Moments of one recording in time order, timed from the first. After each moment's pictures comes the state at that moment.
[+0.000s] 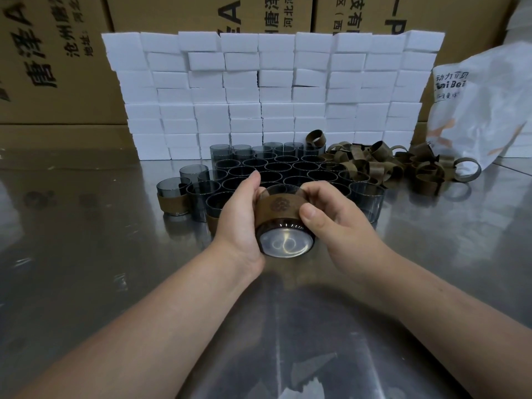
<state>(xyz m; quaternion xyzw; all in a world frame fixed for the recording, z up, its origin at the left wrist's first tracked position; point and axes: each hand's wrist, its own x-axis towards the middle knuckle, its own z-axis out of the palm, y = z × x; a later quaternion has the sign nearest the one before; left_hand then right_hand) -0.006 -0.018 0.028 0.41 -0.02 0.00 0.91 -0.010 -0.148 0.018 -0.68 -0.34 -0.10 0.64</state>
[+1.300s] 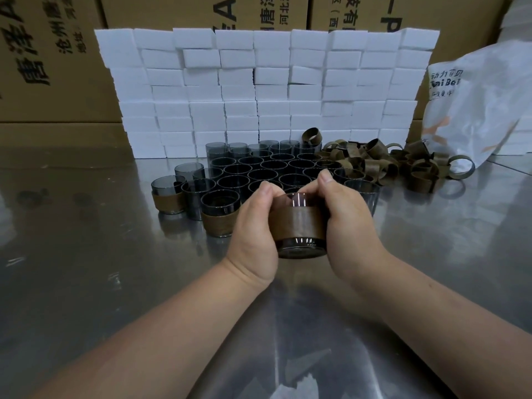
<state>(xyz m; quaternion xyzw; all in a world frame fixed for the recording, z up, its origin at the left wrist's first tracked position) -0.022 -0.035 0.017 0.58 -0.19 0.17 0.78 -0.021 -0.135 0.031 -0.65 -0.22 -0.17 0.71</state>
